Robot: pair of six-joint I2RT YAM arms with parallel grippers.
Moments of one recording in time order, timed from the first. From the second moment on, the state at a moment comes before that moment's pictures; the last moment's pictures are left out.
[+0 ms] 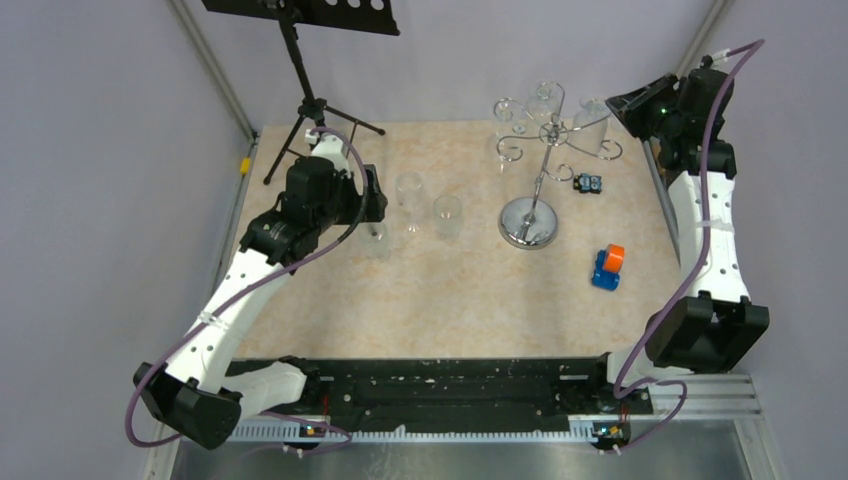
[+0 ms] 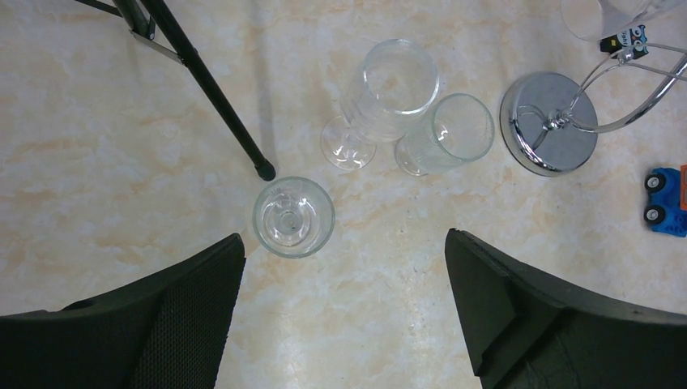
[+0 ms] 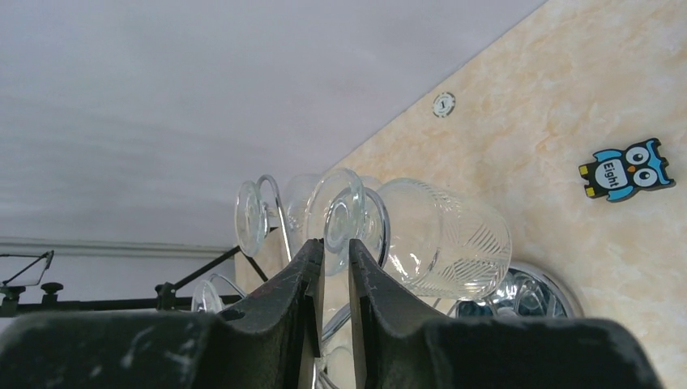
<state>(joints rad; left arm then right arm) -0.42 1.13 1.22 -0.59 -0.09 -0.34 -0.15 1.47 1.62 -0.43 -0.26 0.82</state>
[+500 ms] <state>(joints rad) -0.42 1.13 1.22 -0.59 -0.10 -0.34 -0.15 1.48 1.62 -0.43 -0.23 0.84</state>
